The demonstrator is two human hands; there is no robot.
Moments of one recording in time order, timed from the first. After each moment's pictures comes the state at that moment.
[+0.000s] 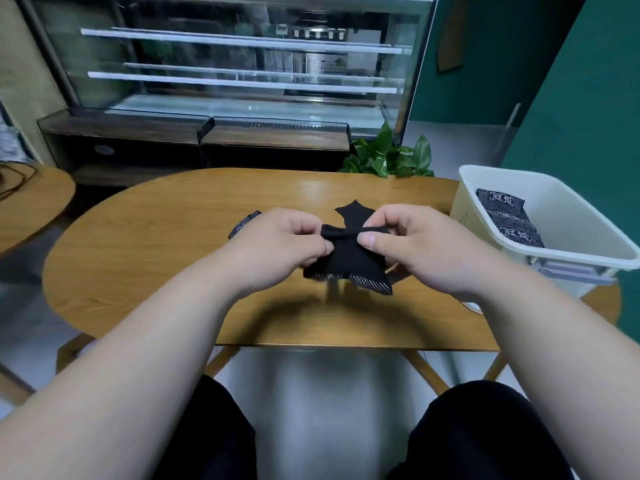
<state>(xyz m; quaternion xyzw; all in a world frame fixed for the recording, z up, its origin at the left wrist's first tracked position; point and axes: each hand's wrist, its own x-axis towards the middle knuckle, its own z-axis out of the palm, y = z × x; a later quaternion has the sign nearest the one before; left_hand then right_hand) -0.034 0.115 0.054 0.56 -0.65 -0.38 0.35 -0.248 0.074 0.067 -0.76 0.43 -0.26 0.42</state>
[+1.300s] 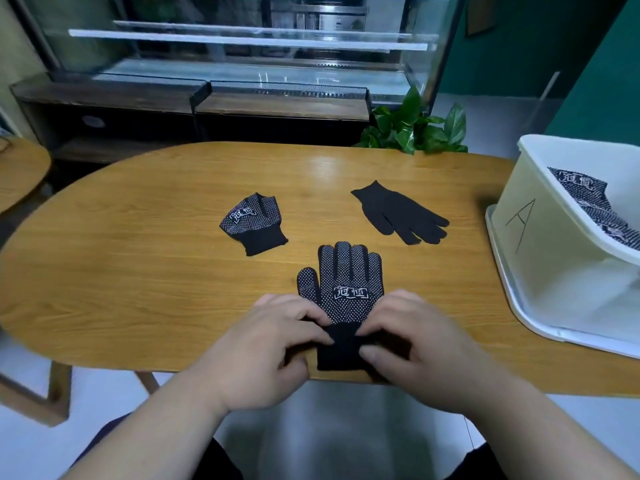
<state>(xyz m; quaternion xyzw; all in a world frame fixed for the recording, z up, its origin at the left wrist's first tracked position) -0.004 0.102 -0.099 0.50 -0.82 -0.14 0.23 -0.250 0.046 -0.082 -0.91 0.32 -0.20 0.18</state>
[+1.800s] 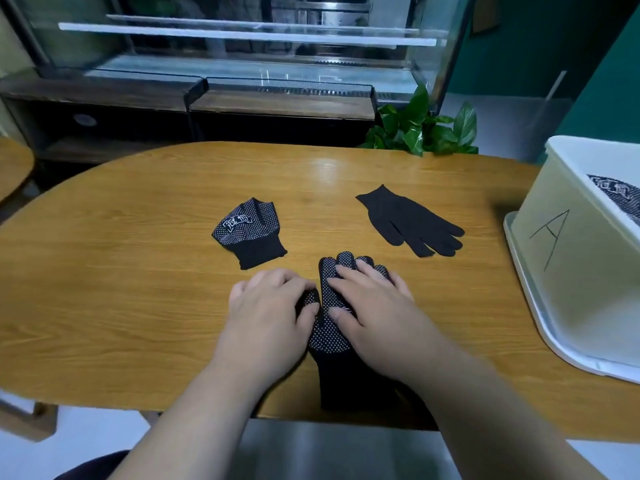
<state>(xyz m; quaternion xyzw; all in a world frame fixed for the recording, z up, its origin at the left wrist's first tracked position) -0.014 0.045 -0.115 0.72 -0.65 -0.02 0.24 -0.183 -0.004 -0.090 -0.87 0.46 -0.05 0.16</state>
